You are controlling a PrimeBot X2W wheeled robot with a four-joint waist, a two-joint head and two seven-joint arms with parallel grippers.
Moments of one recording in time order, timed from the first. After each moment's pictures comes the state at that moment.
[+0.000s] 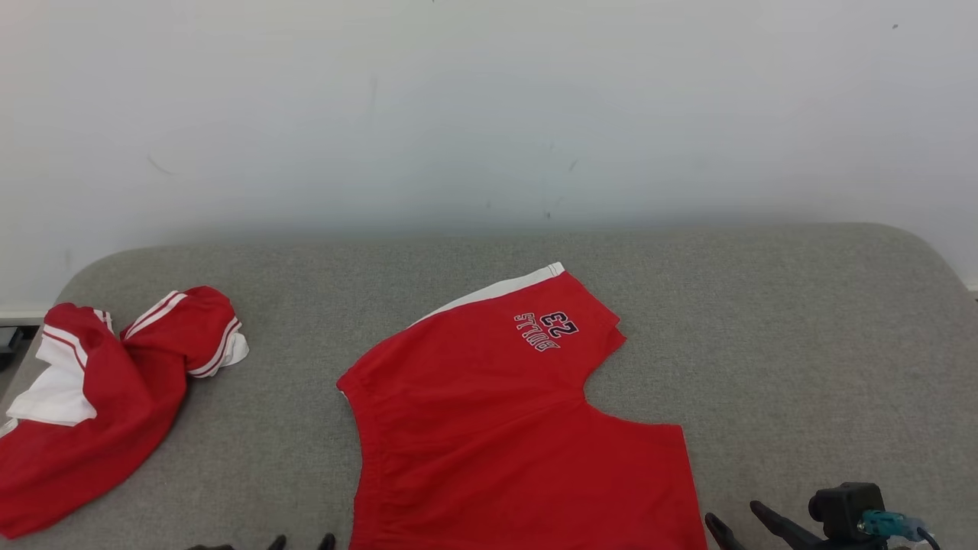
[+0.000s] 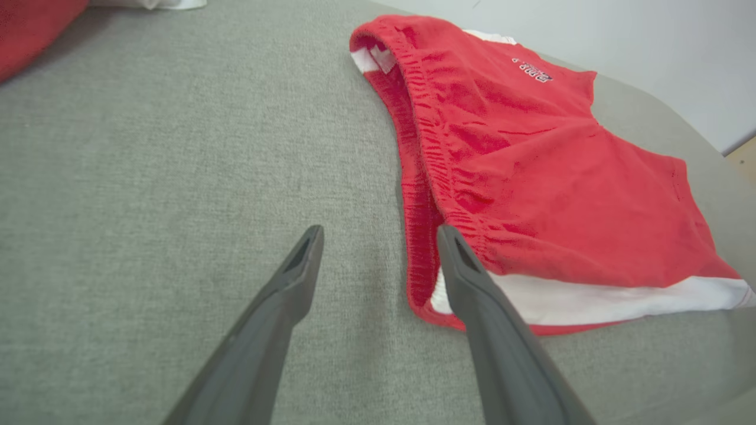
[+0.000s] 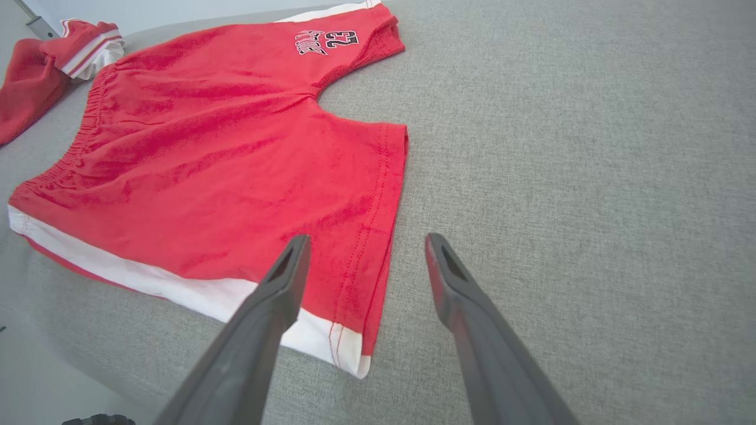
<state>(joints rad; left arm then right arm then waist) -0.11 0.33 -0.66 0.51 -0.71 -0.01 -0.18 -0.05 -0.52 0.61 0.24 0.85 -0.03 -0.03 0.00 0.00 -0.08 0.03</state>
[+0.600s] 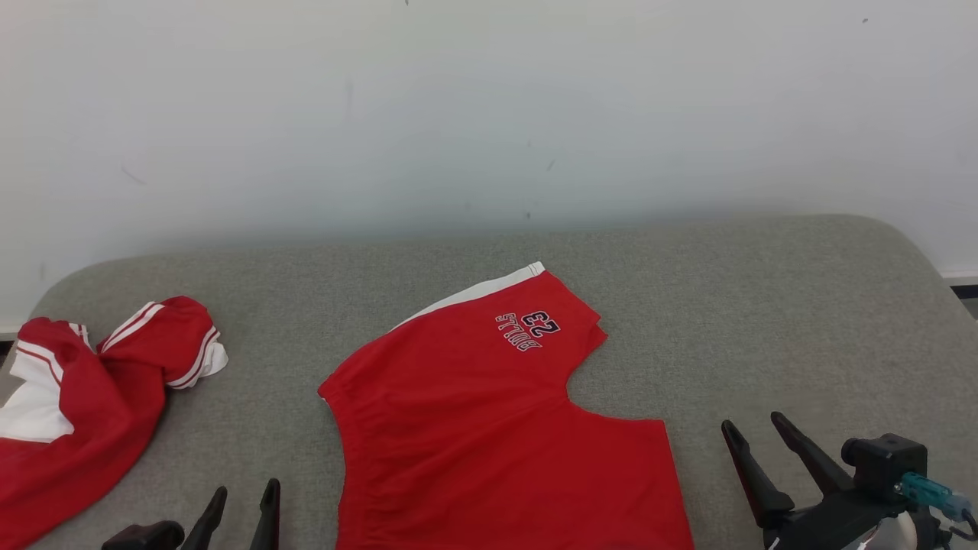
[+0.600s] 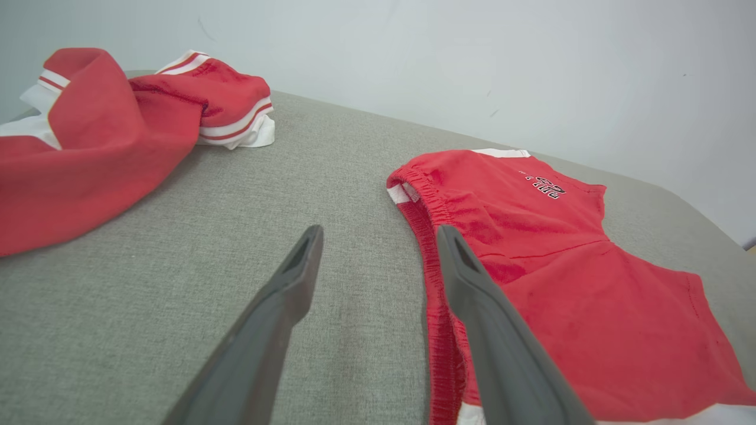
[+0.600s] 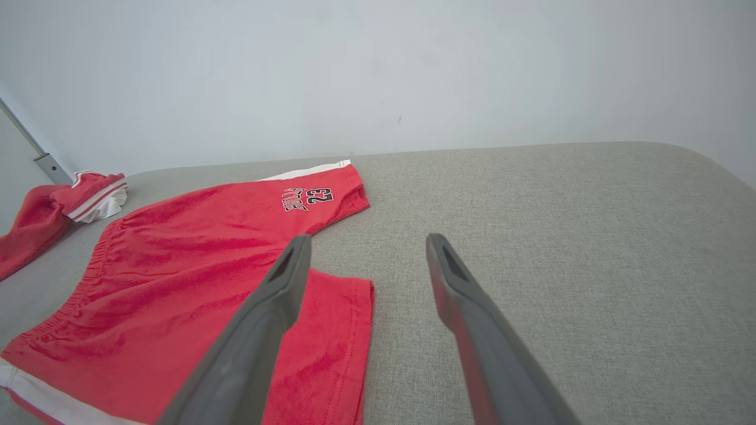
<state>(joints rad) -0.08 0.34 -0.51 0.36 -0.69 0.11 -0.25 -0.09 -0.48 0.52 0.20 0.80 -0.09 -0.21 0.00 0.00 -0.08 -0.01</state>
